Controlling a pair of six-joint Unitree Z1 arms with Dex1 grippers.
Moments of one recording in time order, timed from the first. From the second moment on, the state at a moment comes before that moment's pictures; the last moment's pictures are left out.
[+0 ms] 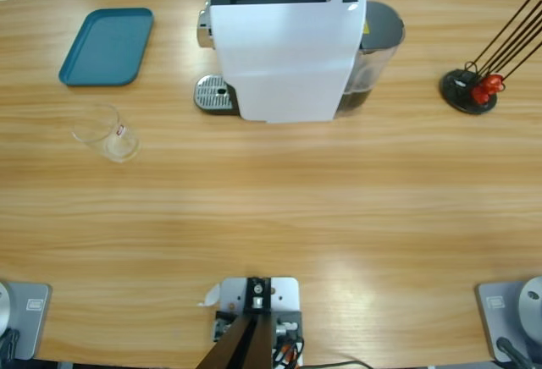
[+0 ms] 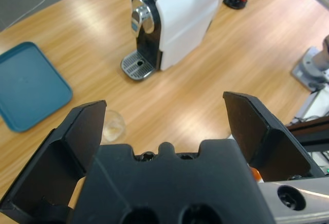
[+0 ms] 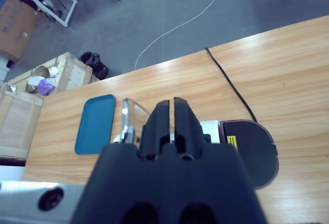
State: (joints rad) arm 0 -0.77 0.98 -1.14 0.75 -0.02 -0.13; arm 1 0.87 1.66 -1.62 0.59 -0.53 0.81
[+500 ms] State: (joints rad) arm 0 -0.77 0.98 -1.15 0.75 -0.02 -0.11; arm 1 0.88 1.72 -1.67 0.61 -0.51 0.81
